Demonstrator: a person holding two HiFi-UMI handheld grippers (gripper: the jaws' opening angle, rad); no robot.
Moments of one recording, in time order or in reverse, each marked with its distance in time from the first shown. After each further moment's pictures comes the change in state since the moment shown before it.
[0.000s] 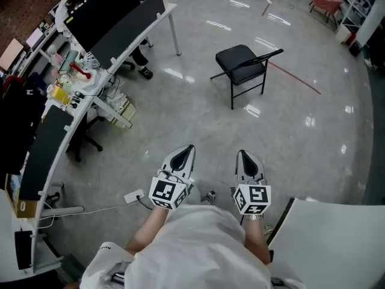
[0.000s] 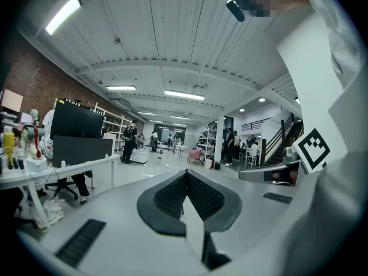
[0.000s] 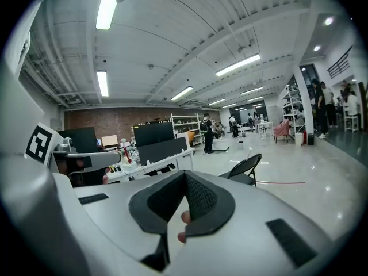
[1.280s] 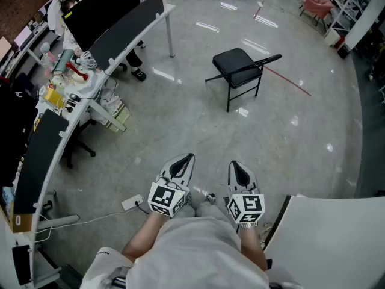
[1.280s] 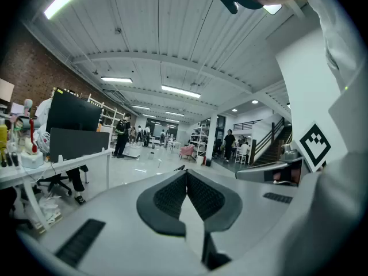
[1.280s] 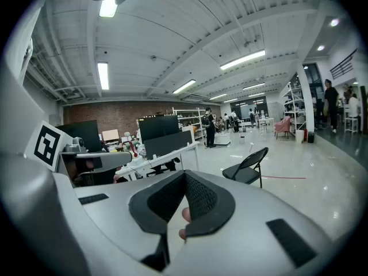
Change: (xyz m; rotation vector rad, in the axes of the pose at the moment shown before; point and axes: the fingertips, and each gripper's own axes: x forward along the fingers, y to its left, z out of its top) left arm -0.046 0.073 -0.010 -0.036 0.033 -0.084; right arm 0.025 0.107 -0.017 -0.020 0.070 0.011
